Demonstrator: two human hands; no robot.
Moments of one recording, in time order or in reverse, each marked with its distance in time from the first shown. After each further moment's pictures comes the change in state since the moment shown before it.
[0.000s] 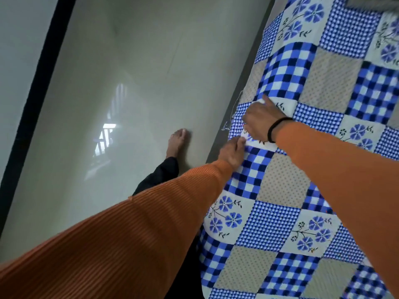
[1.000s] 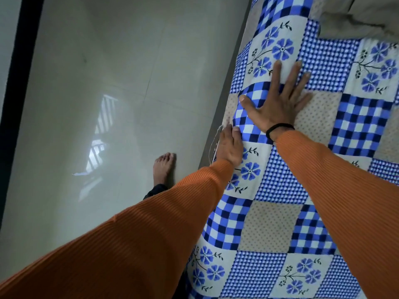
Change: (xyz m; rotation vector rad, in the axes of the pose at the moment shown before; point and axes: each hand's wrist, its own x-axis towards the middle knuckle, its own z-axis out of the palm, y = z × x) left_hand 0.119 0.124 -0.001 -0.139 0.144 0.012; right_hand 0.065 0.132 0.019 0.777 0.389 0.836
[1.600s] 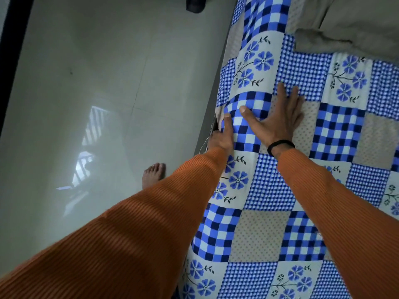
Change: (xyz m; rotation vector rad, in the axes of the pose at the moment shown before) left_hand 0.039 0.034 0.006 -0.053 -0.041 -0.305; right_hand -0.010 0.037 -0.016 0.281 0.017 0.106
